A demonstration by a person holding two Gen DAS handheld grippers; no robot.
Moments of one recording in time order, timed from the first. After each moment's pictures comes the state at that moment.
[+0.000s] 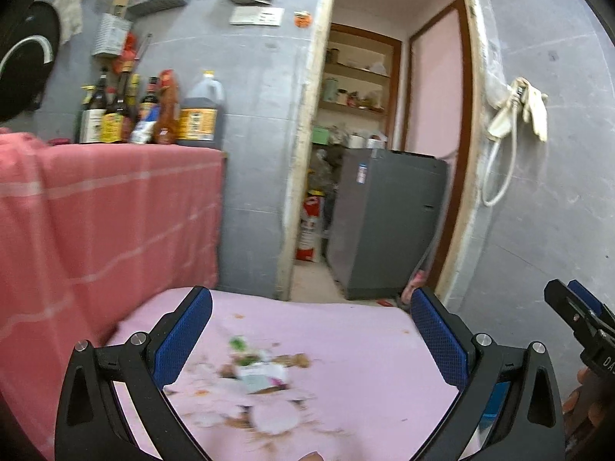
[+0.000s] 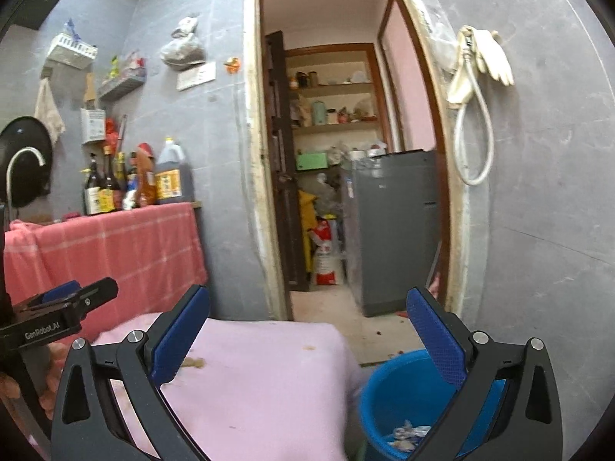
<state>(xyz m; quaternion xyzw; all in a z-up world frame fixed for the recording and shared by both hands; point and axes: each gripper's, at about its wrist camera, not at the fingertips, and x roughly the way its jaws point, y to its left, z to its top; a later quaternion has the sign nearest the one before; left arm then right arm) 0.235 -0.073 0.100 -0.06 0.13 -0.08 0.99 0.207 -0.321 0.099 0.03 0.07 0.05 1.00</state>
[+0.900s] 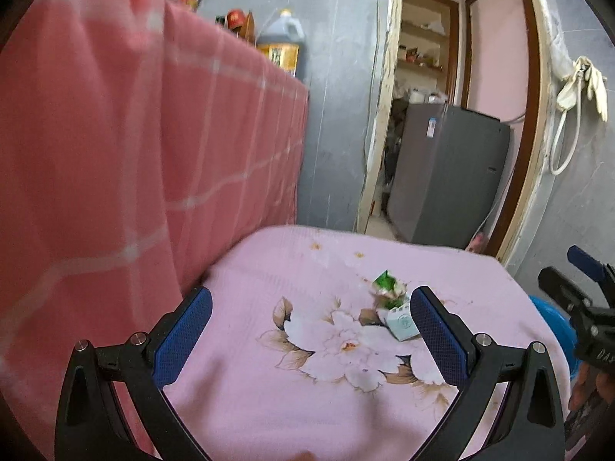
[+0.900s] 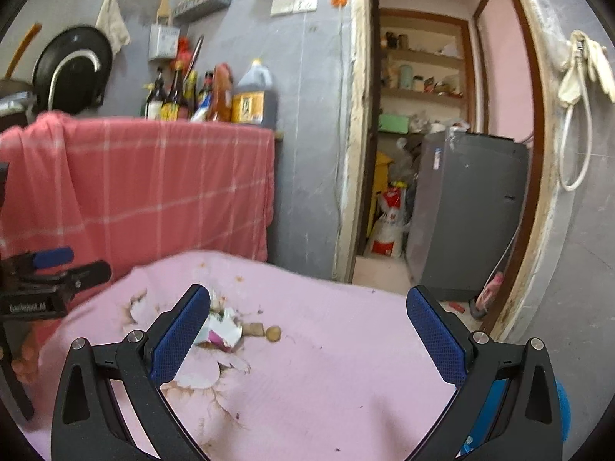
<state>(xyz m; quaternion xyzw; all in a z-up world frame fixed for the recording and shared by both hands) 0.254 0.026 0.026 -0.06 0.24 0.00 0.97 0.277 -0.210 0.036 -0.08 0.16 0.16 0.97</state>
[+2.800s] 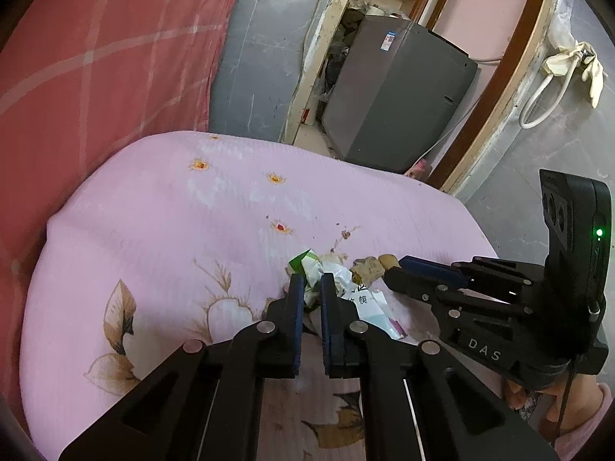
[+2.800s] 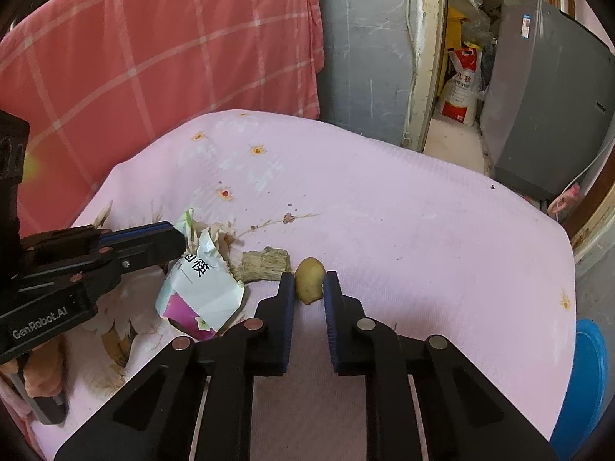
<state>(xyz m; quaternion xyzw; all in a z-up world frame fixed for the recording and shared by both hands) 0.351 -0.017 -0.007 -0.11 0.40 -0.15 0.90 0.402 -0.168 -0.035 -0.09 0.44 0.25 0.86</state>
